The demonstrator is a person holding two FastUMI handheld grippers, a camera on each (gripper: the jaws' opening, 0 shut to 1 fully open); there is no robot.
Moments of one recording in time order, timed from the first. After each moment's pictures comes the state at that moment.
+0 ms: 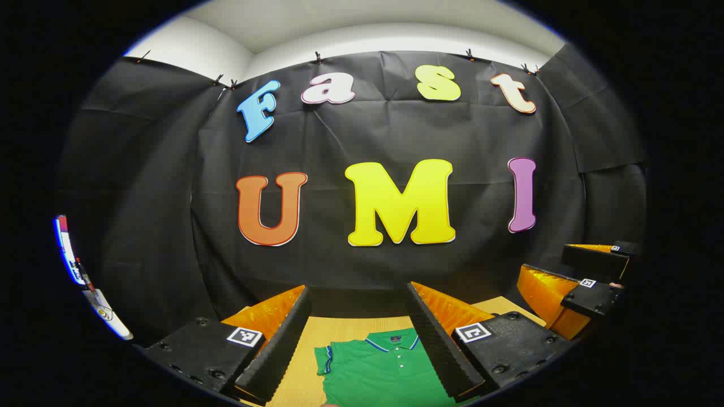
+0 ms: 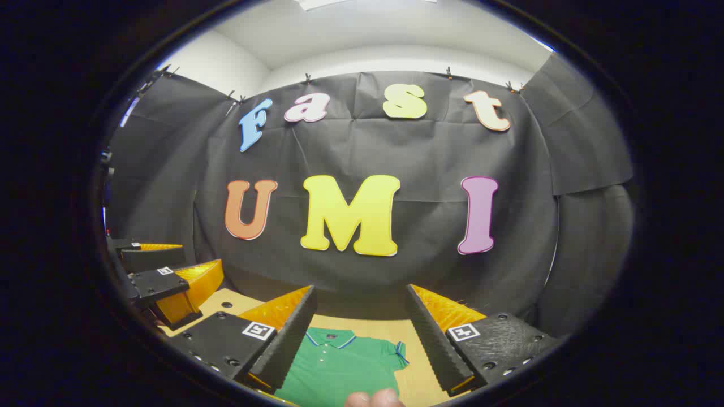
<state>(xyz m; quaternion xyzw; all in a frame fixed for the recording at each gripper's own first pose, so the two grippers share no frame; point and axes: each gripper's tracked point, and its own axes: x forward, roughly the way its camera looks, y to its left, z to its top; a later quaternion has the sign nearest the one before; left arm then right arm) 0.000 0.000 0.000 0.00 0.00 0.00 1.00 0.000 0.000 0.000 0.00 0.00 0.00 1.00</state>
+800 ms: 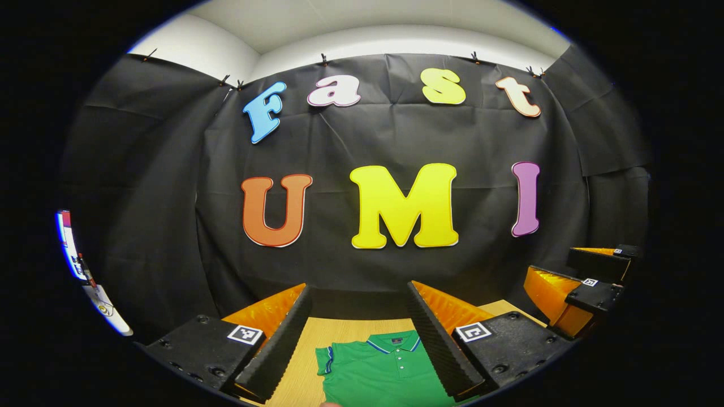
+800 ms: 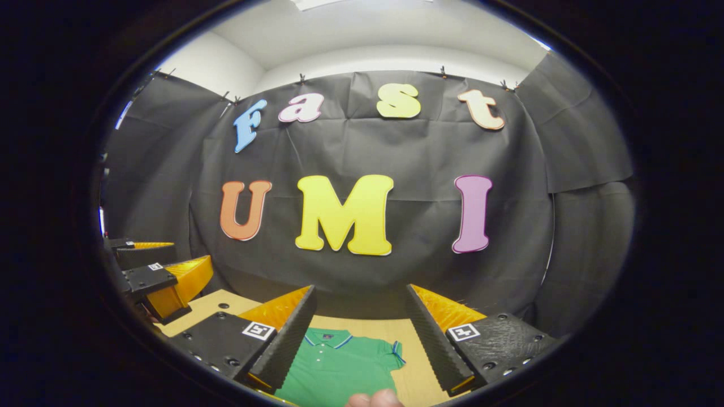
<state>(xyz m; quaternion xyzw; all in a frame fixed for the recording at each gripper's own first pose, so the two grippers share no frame) -0.002 0.001 0.004 0.00 -0.01 0.01 1.00 0.000 -0.013 0.001 0.00 0.00 -0.01 1.00</state>
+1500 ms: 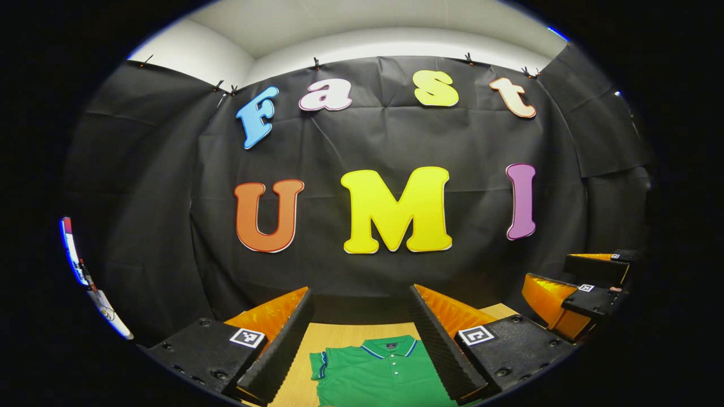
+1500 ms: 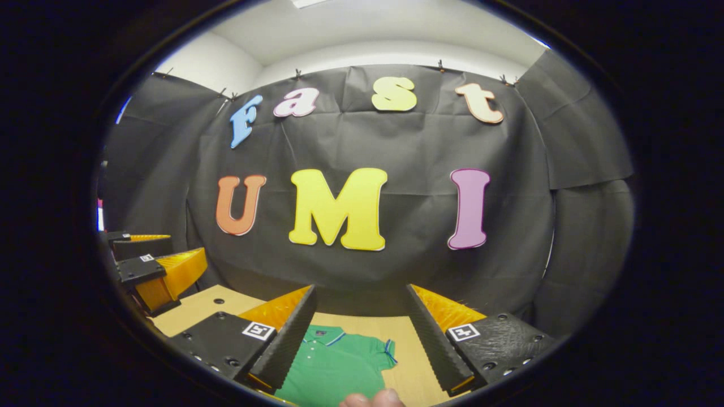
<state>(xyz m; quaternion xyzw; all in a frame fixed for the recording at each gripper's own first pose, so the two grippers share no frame) 0.006 -0.026 0.007 0.00 -0.01 -0.01 1.00 0.011 -0.041 -0.011 0.00 0.02 -0.01 1.00</state>
